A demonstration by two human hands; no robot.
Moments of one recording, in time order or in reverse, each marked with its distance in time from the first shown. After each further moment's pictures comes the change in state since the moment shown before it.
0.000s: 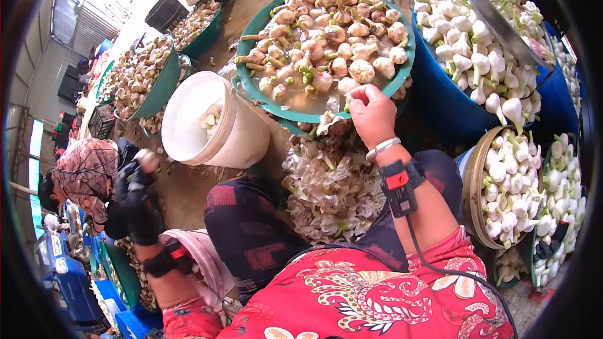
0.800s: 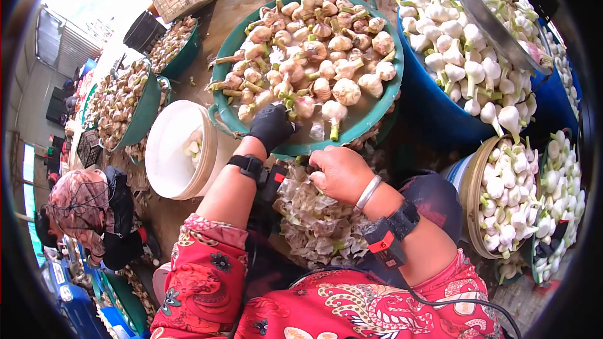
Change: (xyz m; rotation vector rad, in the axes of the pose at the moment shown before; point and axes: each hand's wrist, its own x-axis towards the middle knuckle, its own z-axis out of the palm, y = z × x) left_hand 0.070 -0.118 0.335 0.912 -0.918 0.306; right_hand -0.008 -0.014 -0.005 -0.345 -0.736 -0.245
